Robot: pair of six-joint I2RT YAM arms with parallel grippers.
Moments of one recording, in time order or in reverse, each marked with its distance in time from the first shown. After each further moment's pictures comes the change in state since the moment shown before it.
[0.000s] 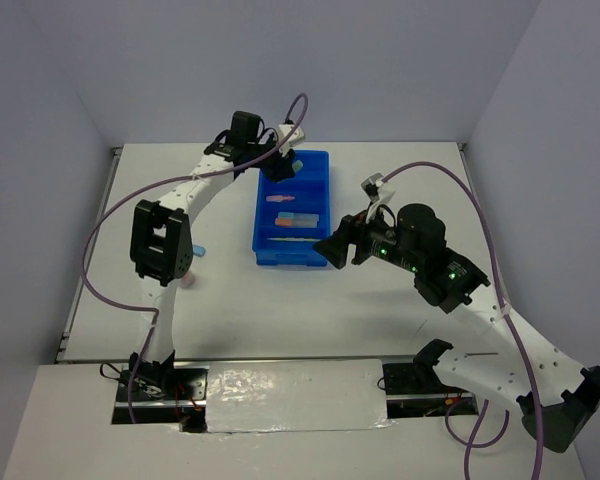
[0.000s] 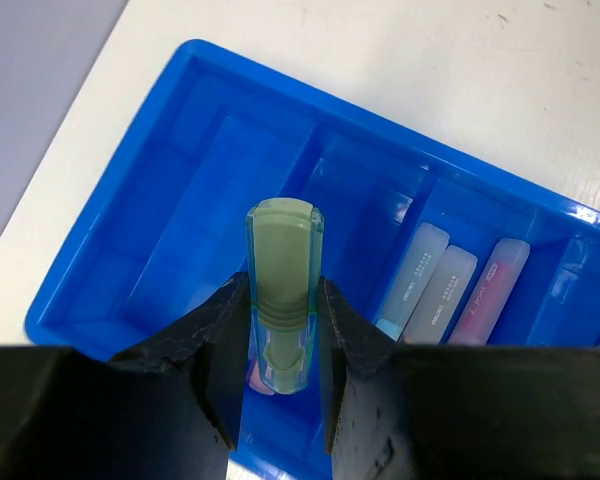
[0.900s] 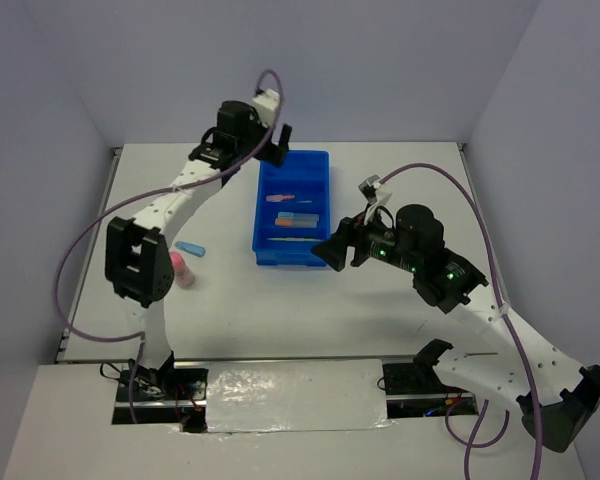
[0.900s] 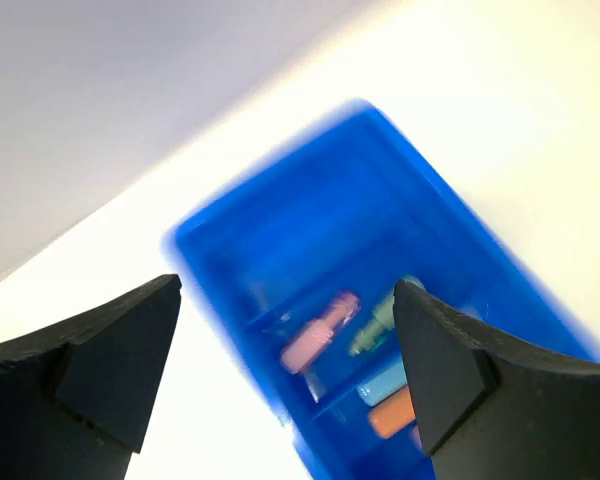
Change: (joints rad) left arm -0.037 -0.186 -0.183 0.213 -0.367 -0.267; right arm 0.000 0.009 -0.008 0.006 -0.033 0.002
